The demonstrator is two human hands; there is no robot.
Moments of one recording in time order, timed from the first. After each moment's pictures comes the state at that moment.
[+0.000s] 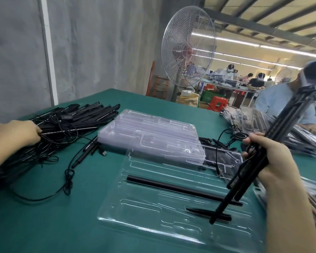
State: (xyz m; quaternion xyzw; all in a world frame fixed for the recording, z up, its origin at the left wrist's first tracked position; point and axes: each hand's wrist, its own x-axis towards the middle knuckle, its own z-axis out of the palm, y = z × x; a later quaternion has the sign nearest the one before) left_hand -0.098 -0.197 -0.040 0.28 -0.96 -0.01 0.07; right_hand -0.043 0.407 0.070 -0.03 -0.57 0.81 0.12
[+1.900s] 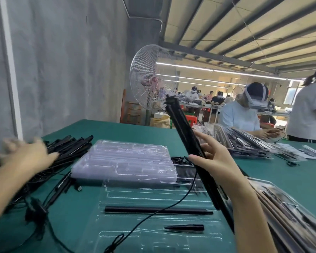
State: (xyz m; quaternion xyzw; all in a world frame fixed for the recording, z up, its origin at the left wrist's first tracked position) left_hand -0.062 -0.028 0.060 0.28 -0.94 -0.15 0.17; right_hand 0.003 0.396 0.096 0.16 -0.80 0.55 0.16
